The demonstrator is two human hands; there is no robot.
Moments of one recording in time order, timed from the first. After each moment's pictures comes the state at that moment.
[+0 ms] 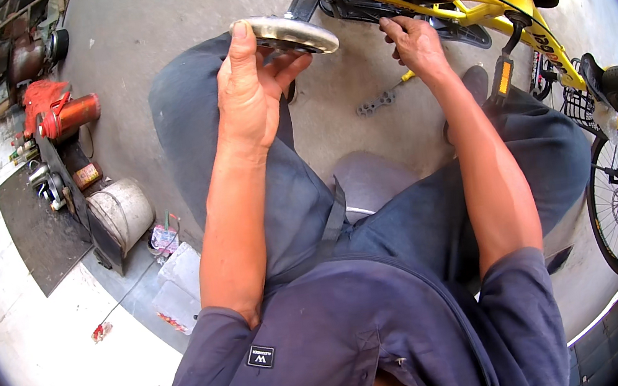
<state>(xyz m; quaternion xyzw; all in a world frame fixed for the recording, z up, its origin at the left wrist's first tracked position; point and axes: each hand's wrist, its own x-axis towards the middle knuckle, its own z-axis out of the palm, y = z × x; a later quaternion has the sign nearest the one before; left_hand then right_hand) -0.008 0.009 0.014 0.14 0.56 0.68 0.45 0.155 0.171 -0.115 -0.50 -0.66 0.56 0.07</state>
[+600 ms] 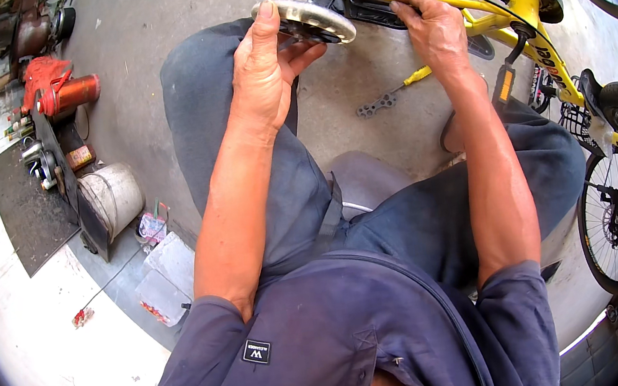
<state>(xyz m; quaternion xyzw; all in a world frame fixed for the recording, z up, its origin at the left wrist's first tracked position) -0.008 0.007 0.009 0.16 0.54 0.68 0.46 0.147 0.173 -0.053 -0.42 -0.82 0.32 0.23</state>
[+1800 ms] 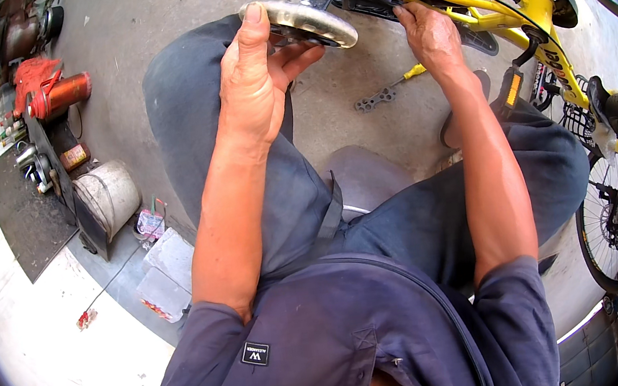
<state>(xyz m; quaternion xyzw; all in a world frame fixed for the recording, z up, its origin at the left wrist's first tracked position) -0.013 0.005 0.014 0.14 0.55 0.68 0.47 0.147 0.178 -0.098 -0.45 -0.84 0.30 0.08</state>
